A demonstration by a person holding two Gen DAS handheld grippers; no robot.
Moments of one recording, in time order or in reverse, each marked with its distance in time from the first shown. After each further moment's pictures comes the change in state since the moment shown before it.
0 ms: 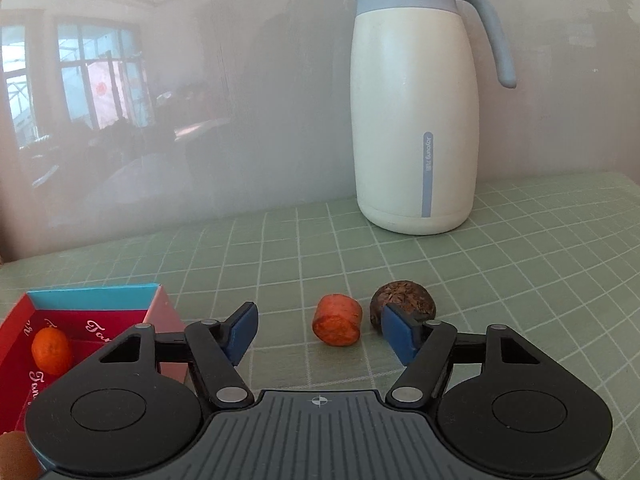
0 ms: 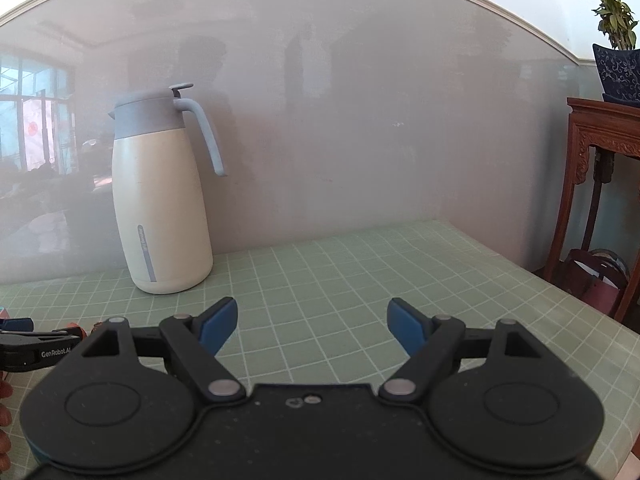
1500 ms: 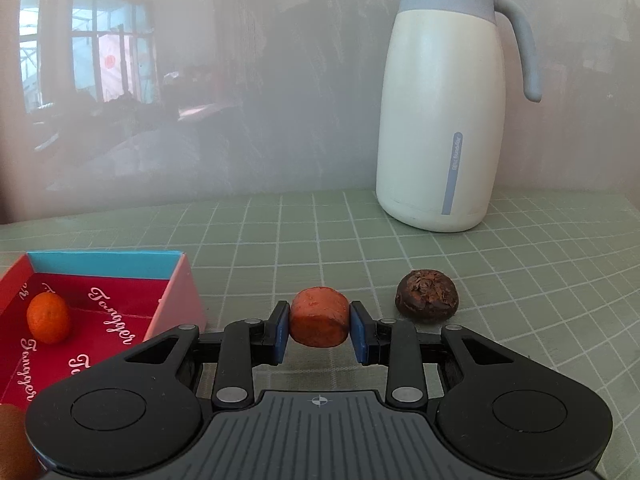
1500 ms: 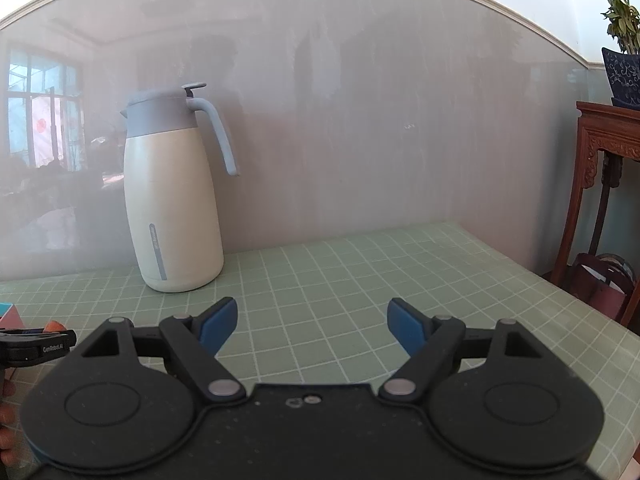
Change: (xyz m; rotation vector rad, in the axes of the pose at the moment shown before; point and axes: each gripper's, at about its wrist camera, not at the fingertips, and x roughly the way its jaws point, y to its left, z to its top) left arm -0.004 0.029 -0.011 -0.098 0.011 -0.040; right arm -0.007 0.002 0.001 -0.017 0.003 0.030
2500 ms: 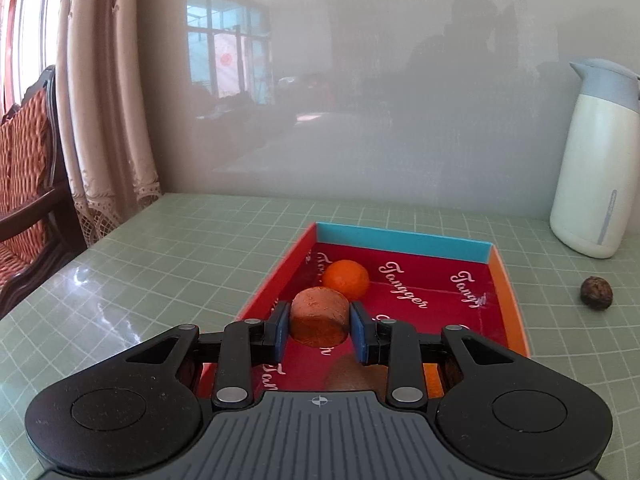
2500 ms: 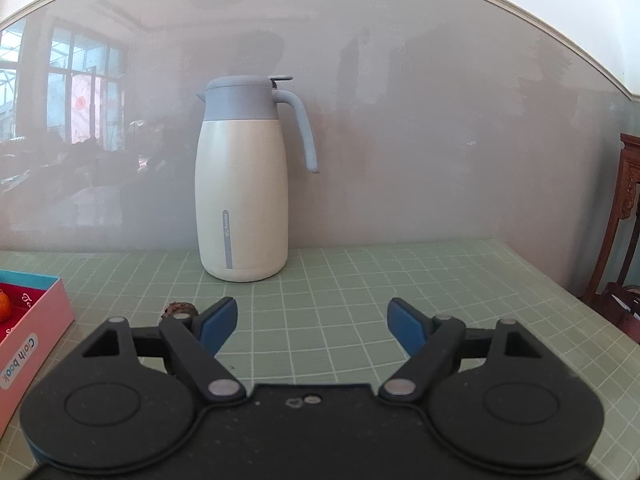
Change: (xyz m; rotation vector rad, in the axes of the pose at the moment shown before) left arm -0.085 0.159 -0.031 -0.149 -0.032 0.324; right arm -0.007 0.066 -0.004 -0.110 0.004 0.094
